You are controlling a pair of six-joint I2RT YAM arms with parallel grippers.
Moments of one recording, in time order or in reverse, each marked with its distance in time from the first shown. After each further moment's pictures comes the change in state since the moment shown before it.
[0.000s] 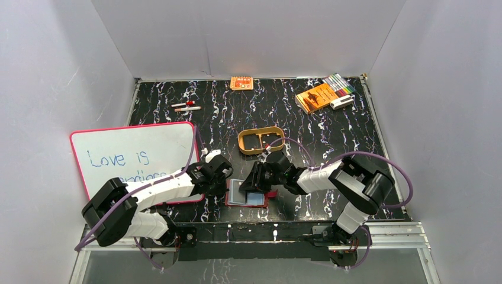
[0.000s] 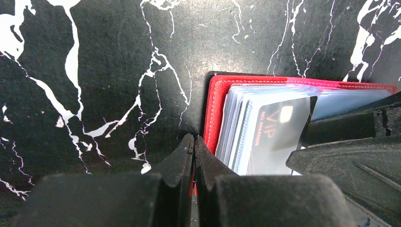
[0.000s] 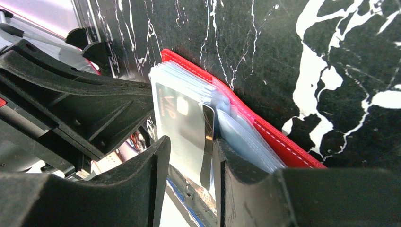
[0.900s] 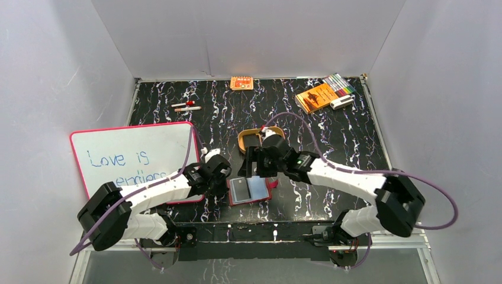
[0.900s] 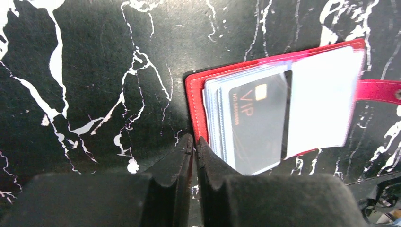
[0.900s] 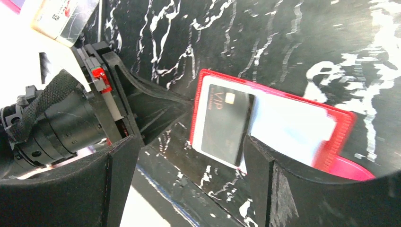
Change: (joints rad) left arm -0.002 -0.040 -0.011 0.017 0.011 -0.010; right arm 0.049 -0.249 0.318 -0.632 0.238 -0.334
